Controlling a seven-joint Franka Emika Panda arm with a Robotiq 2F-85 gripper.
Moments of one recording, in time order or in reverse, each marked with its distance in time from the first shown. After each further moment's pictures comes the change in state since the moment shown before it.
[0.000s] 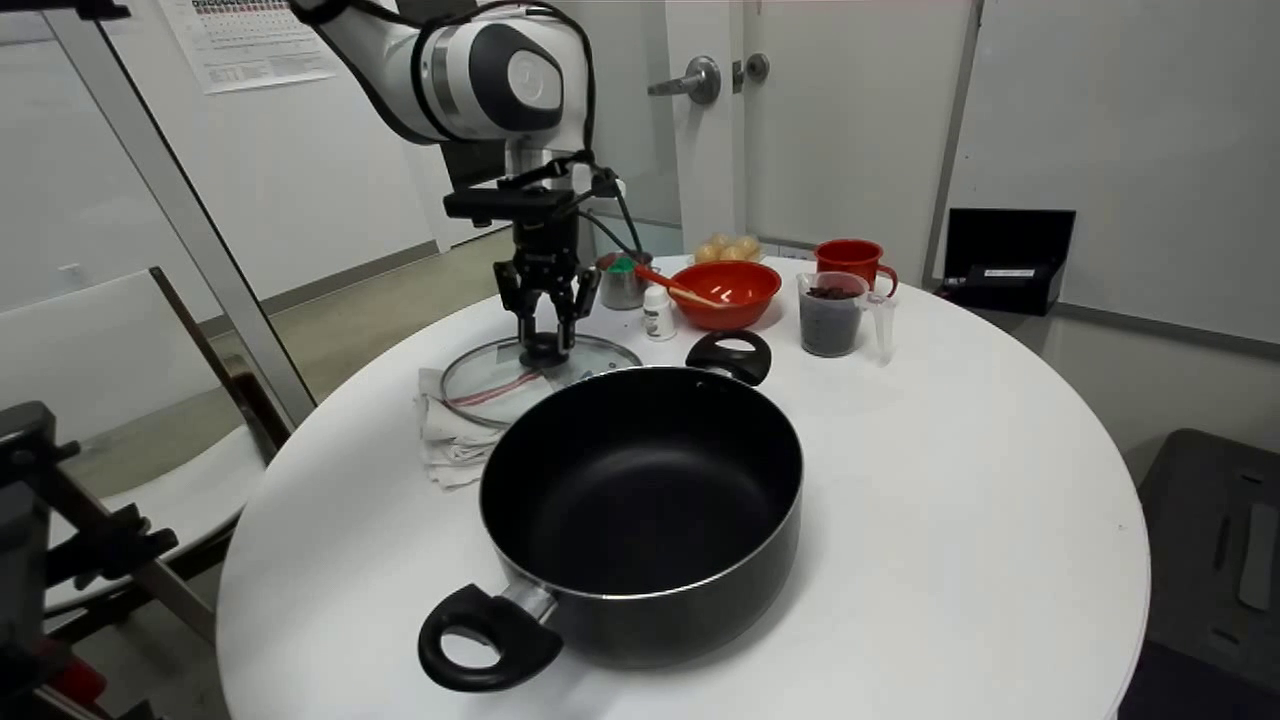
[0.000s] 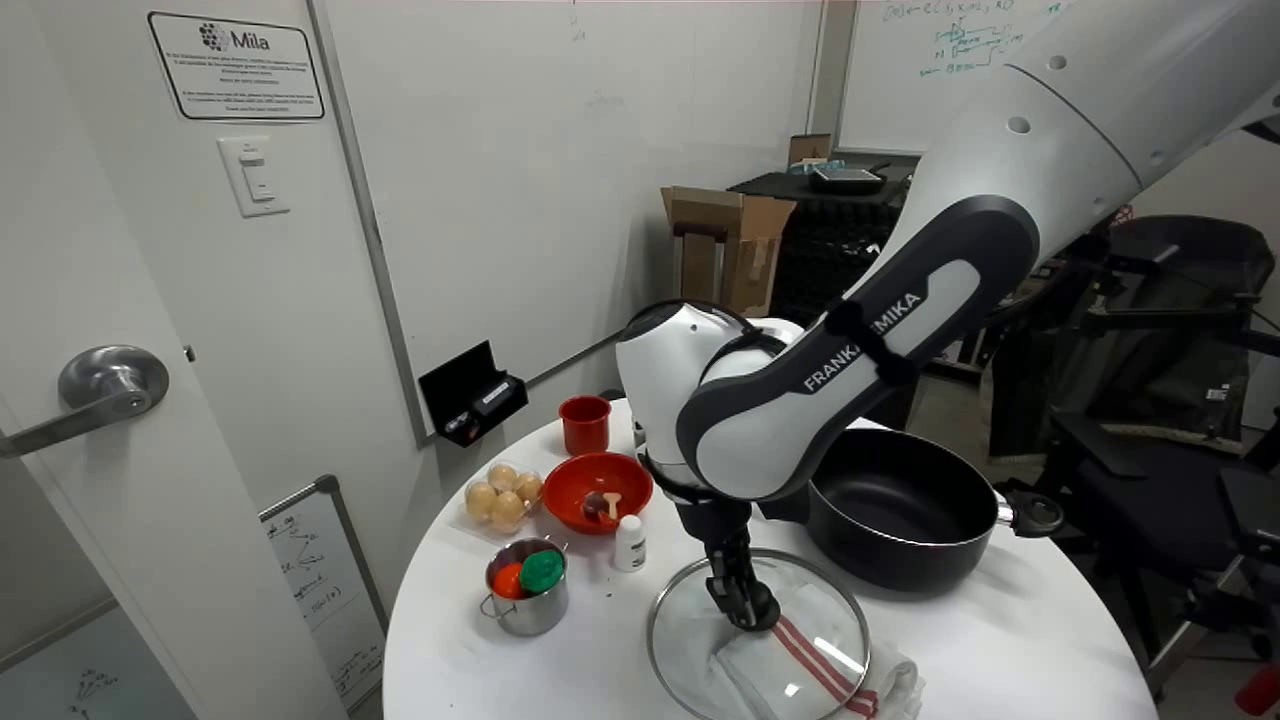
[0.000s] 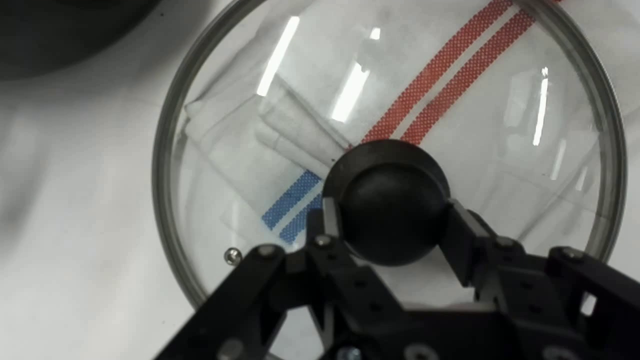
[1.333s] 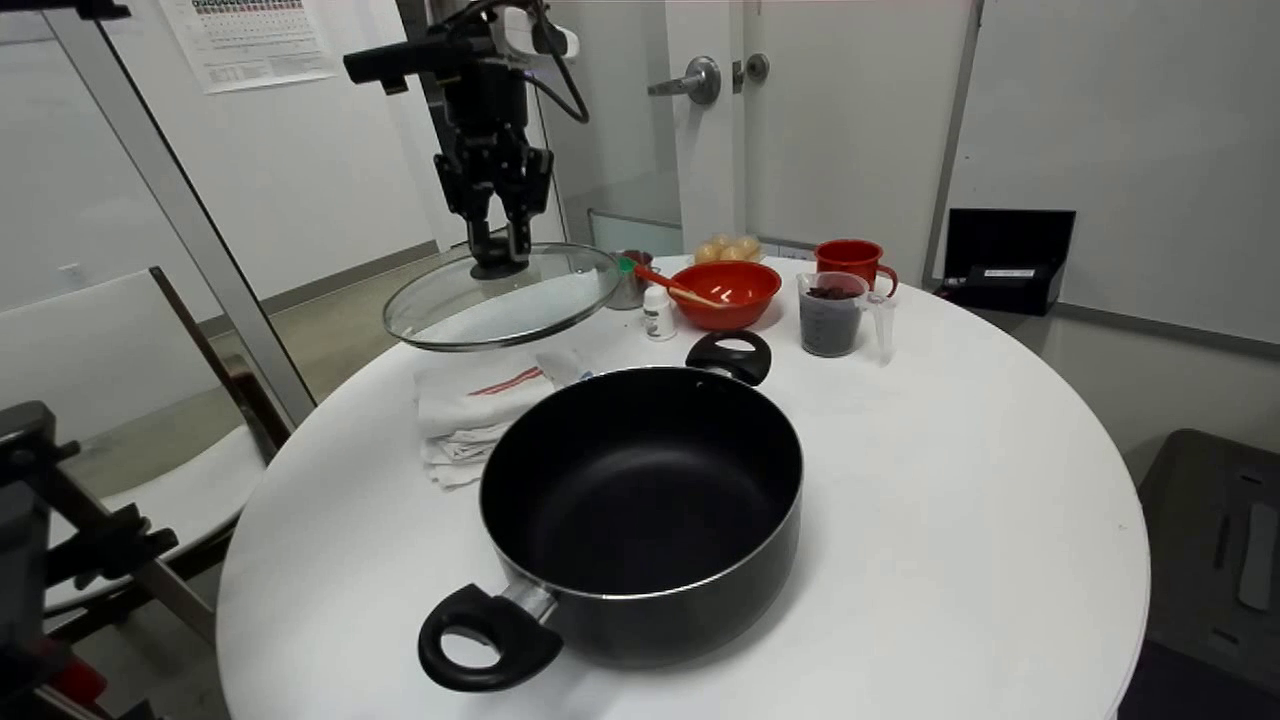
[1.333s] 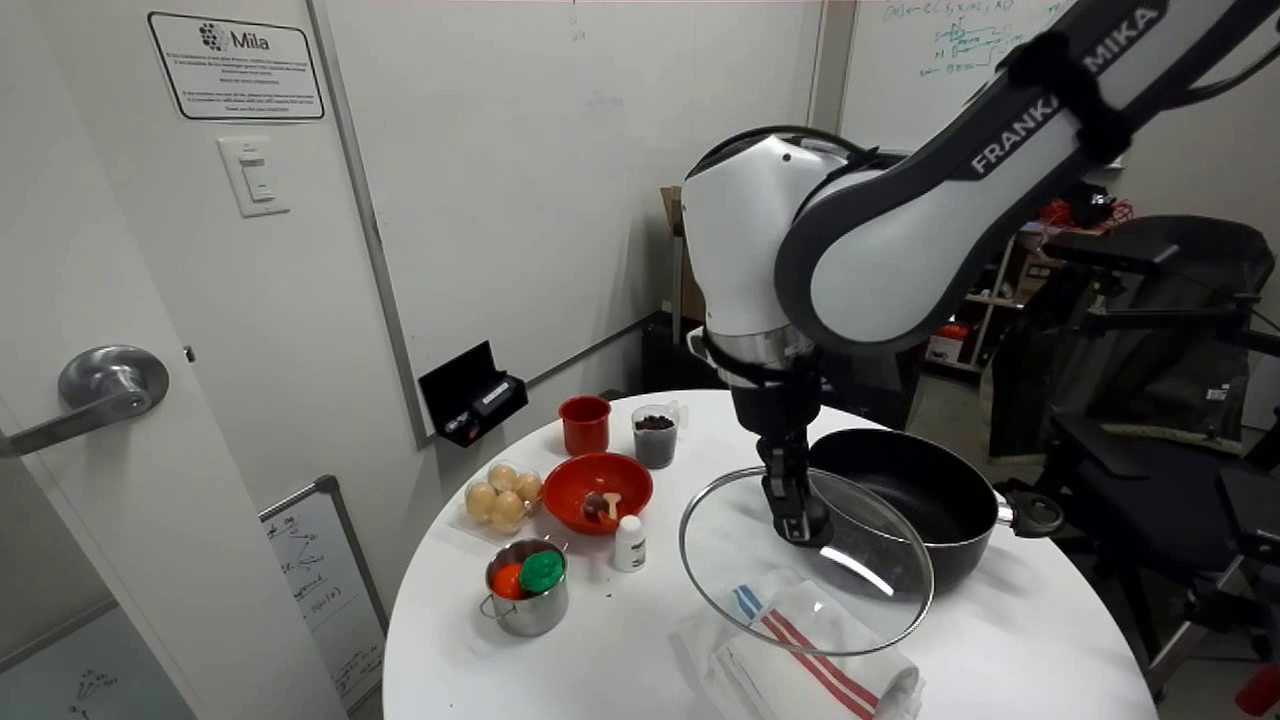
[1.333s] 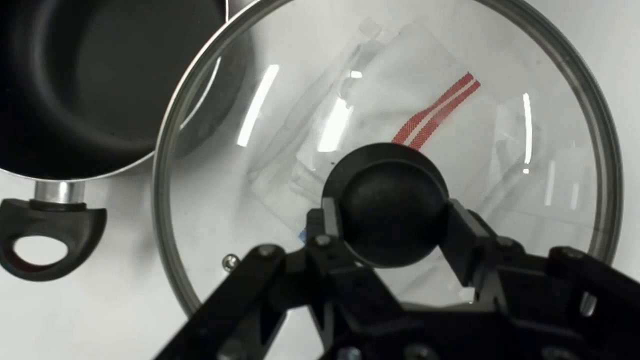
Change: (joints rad) arm -0.007 -0.440 -0.011 -0.434 0.002 0.060 0.096
